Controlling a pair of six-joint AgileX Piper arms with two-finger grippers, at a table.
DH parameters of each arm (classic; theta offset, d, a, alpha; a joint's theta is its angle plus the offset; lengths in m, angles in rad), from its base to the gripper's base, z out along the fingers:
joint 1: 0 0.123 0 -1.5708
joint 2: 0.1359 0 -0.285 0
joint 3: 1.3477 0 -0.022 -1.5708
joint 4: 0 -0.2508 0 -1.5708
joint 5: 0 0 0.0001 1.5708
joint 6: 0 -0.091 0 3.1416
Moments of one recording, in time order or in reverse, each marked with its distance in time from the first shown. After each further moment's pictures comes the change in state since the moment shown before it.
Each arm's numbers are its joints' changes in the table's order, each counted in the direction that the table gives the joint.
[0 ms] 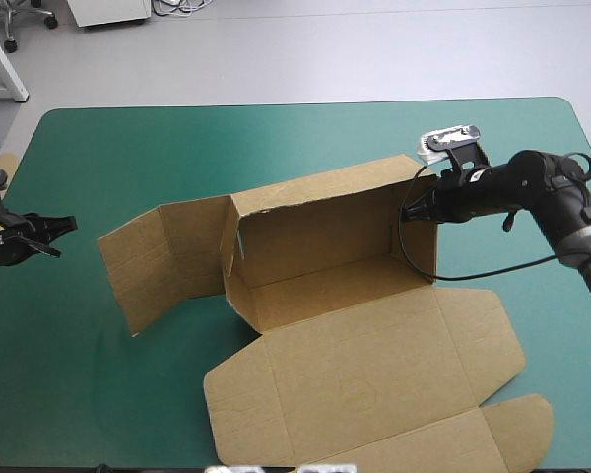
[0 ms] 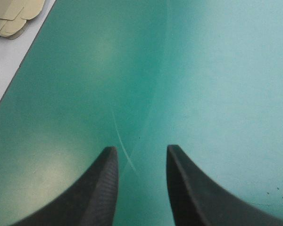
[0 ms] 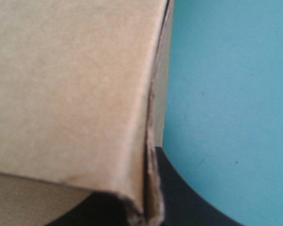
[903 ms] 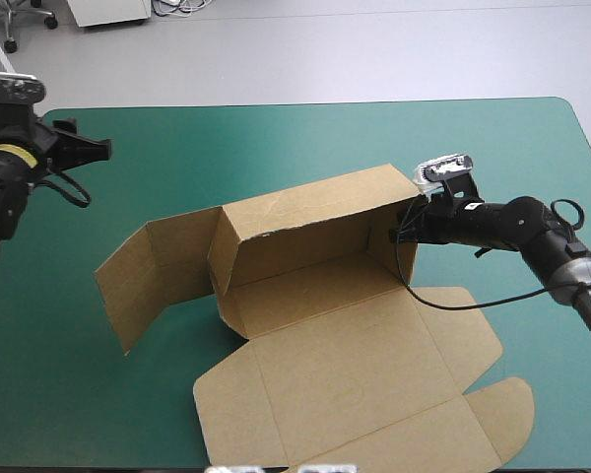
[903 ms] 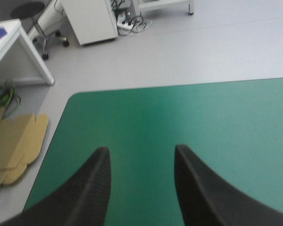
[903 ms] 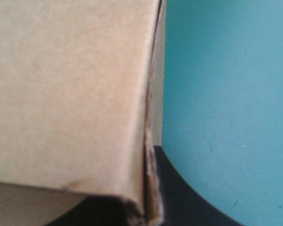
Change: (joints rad) left arm -0.378 0.002 -0.328 -0.314 0.069 0.164; right arm -0.001 -0.045 0.322 -0.384 0.340 0.379
